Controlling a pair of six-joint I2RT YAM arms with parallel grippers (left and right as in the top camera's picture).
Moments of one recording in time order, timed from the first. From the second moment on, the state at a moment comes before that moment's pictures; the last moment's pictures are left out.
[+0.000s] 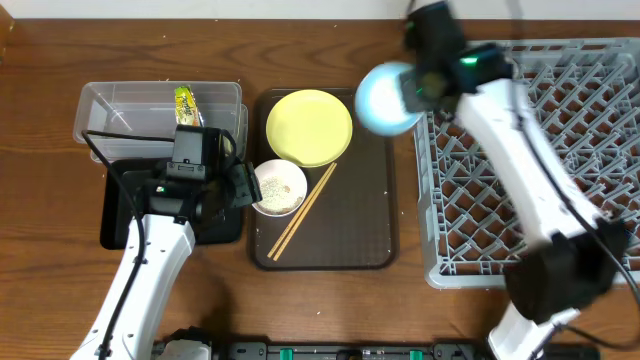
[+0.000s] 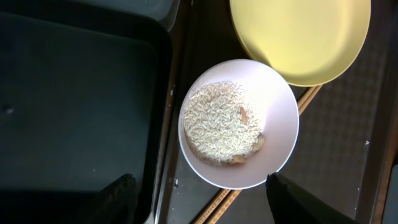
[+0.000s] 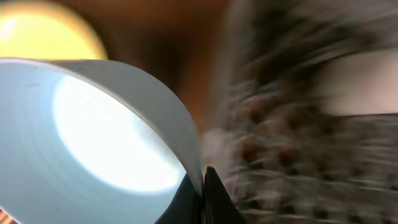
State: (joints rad) left arm -0.13 1.26 0.94 -0.78 0.12 -0.41; right arm 0.33 1.87 1.86 -1.04 0.22 0.12
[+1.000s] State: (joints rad) left arm -0.13 1.26 0.94 -0.79 0.12 -0.41; right arm 0.25 2.11 1.87 -0.76 0.92 0.12
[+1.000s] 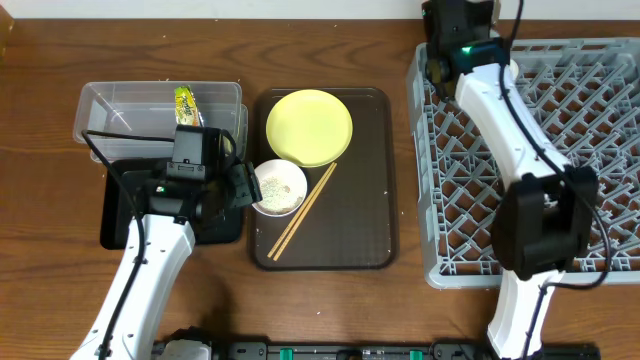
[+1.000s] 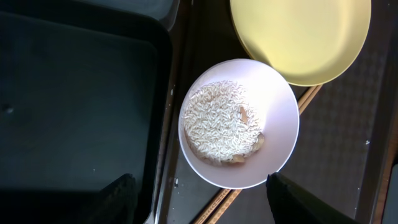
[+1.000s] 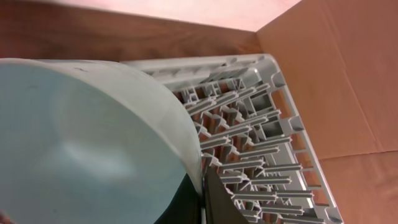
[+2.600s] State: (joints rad) left arm -0.15 1.26 0.94 -0.71 0.12 -0.38; right arm 0.16 1.77 1.86 -1.36 0.03 0.26
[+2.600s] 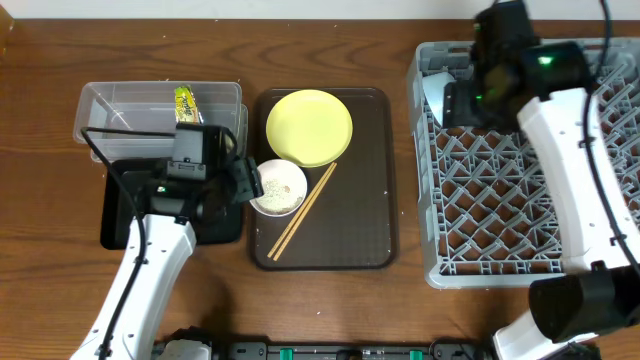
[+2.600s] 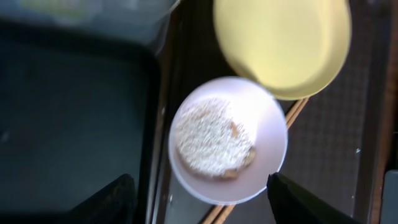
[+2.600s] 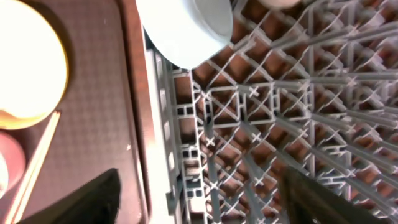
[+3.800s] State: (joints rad) left arm -0.44 1.68 0.94 -0.45 0.12 -0.28; right arm 0.08 1.77 1.86 -1.41 -0.16 0.15
